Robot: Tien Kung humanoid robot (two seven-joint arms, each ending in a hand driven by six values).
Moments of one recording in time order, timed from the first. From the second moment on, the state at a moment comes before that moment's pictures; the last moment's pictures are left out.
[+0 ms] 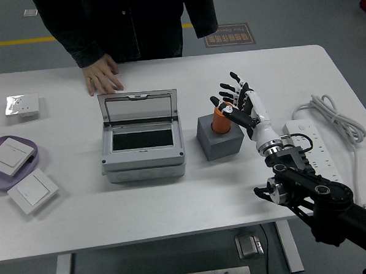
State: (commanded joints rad) left arm -0.01 0.28 -0.14 -0.28 0.12 0.05 0.11; right arm 0.50 -0.20 0.65 0.99 -0.65 -0.37 0.52
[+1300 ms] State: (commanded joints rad) left arm -0.01 0.28 -0.13 -0.28 0.14 0.05 0.11; right arm 0.49 -0.19 0.59 0.99 -0.67 -0.37 0.49
